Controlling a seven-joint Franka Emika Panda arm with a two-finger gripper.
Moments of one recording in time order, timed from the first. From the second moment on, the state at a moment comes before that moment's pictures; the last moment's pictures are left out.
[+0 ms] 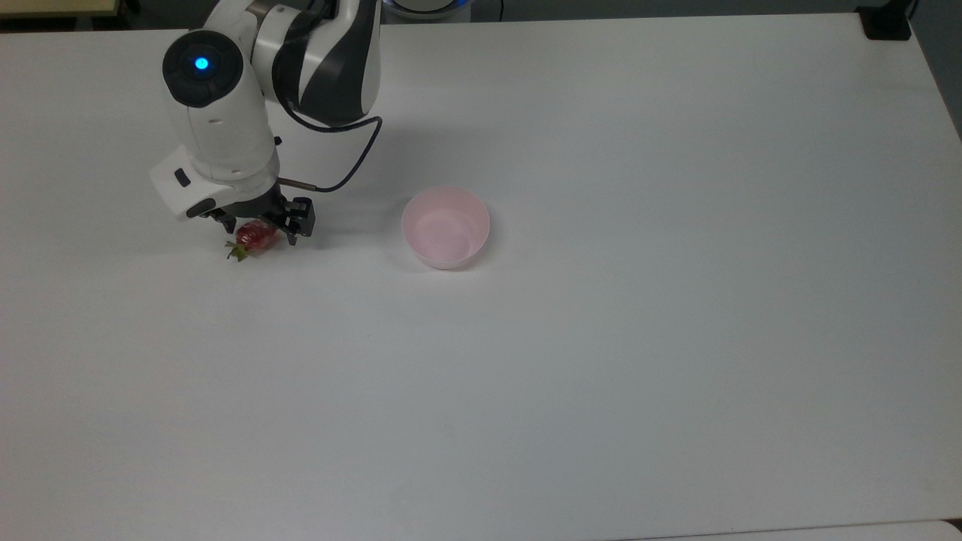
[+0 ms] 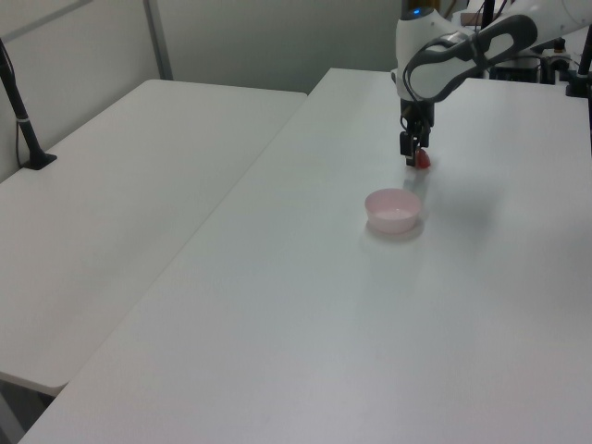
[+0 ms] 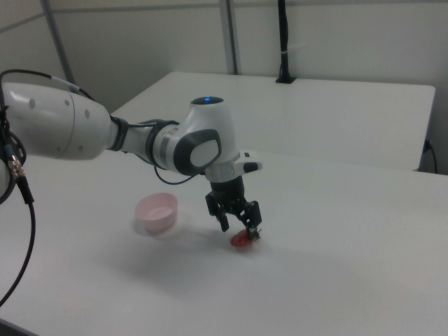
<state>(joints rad) 0.11 0.48 -0.38 -1.75 0.03 2.19 -0.14</state>
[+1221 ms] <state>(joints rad) 0.11 0.48 -0.38 -1.73 0.03 2.20 -0.14</state>
